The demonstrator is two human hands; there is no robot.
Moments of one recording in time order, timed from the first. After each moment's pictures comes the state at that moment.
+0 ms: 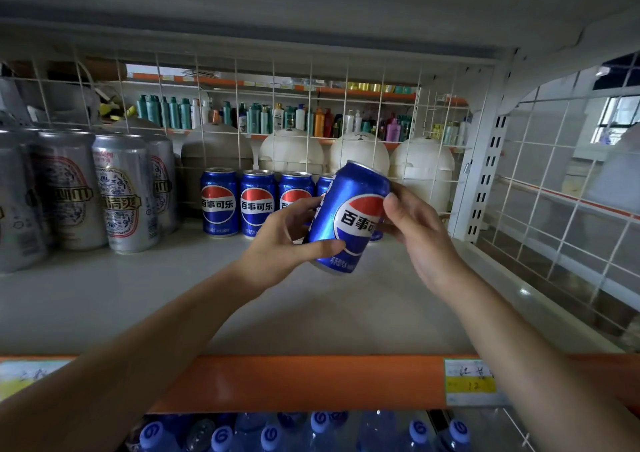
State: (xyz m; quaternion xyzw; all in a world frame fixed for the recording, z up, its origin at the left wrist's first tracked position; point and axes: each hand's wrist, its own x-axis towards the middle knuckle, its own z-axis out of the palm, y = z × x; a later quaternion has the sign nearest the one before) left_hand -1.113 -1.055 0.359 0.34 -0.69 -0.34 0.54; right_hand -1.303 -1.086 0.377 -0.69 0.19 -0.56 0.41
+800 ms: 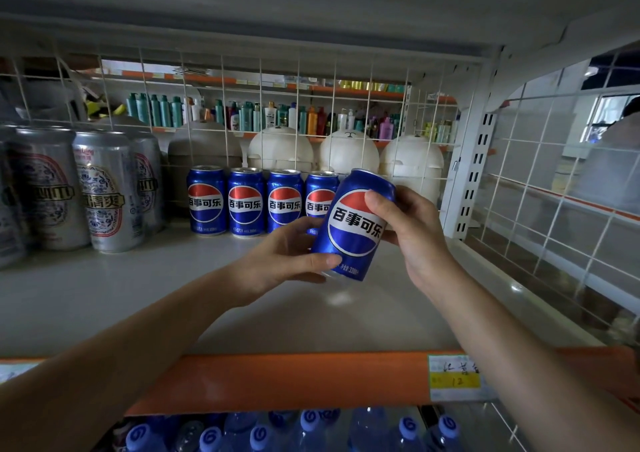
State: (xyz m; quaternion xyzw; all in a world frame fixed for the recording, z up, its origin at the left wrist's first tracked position) left_hand -1.120 -1.052 0.353 0.34 -0.68 -0.47 0.45; right_hand -1.308 -1.084 0.377 -0.62 0.25 -0.60 0.43
